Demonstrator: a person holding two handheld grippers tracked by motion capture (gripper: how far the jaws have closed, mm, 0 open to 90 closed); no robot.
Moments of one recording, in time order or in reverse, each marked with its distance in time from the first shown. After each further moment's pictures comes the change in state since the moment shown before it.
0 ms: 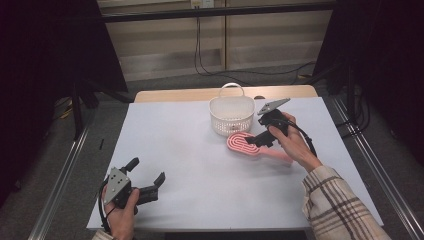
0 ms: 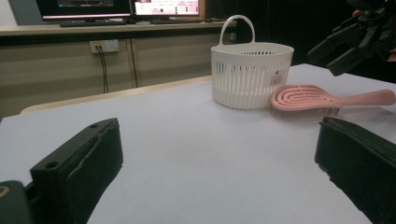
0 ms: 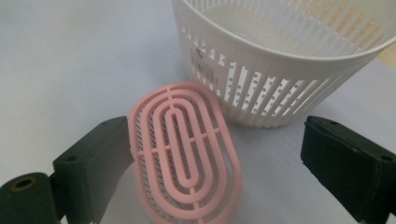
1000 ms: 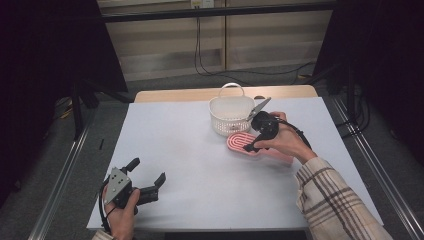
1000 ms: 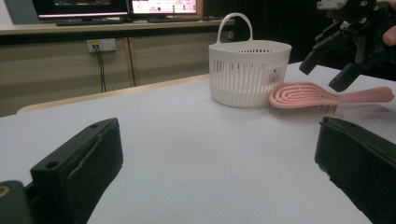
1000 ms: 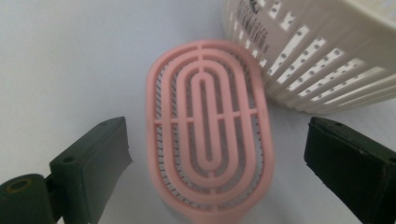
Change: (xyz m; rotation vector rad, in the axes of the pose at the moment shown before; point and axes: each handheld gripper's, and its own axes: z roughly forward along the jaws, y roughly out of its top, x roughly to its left) left arm 0.000 -0.001 0.000 0.010 -0.014 0.010; right arm 0.004 0.012 0.023 0.243 0.123 -0.136
